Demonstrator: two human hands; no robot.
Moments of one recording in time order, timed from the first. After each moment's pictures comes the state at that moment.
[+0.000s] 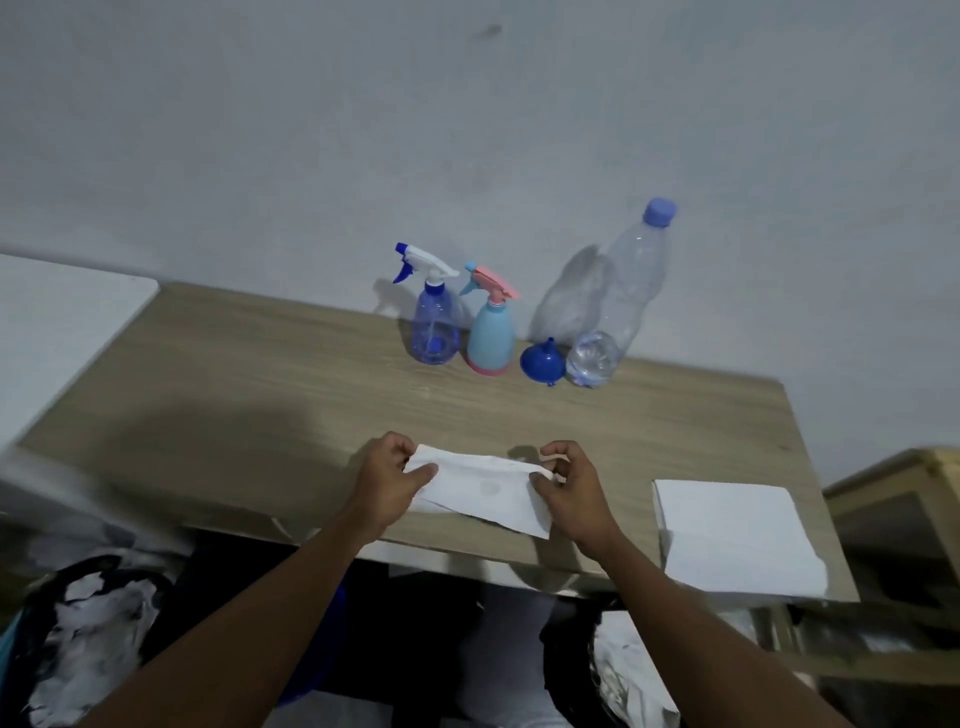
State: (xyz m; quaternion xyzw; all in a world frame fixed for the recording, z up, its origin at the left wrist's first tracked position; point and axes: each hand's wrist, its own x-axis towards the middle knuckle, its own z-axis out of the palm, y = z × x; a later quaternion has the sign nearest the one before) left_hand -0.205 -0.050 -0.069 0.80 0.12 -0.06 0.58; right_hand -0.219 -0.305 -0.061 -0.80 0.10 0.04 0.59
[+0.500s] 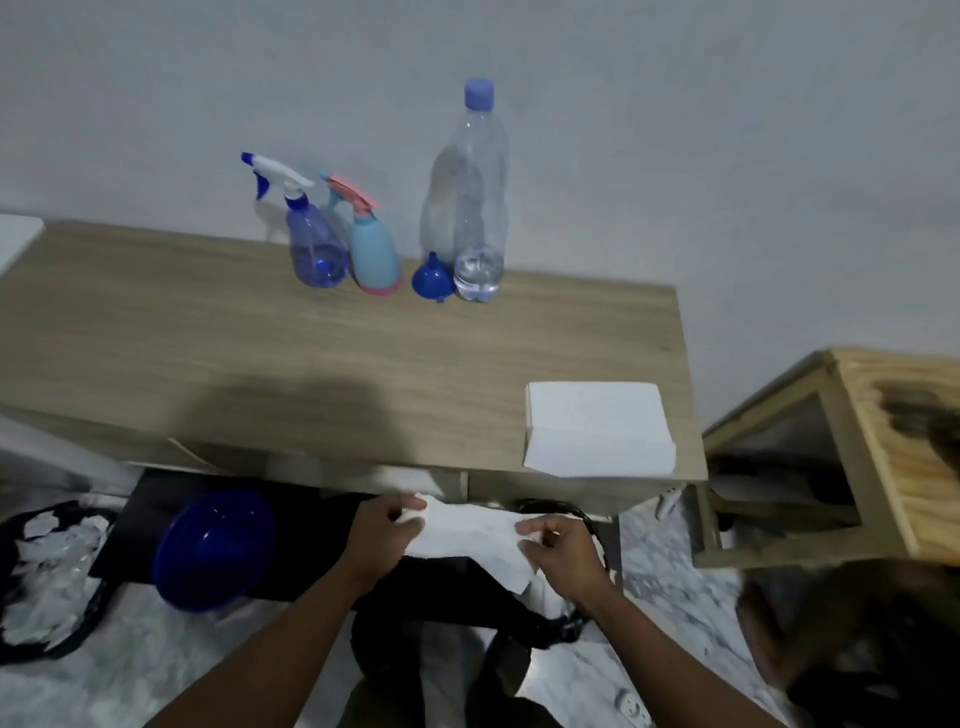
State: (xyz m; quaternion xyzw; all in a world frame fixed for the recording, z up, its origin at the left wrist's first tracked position) left_hand -0.368 -0.228 -0.124 0.81 0.17 -0.17 0.54; right_hand -0.400 -0.483 -0.136 -0.76 0.19 0.19 0.59
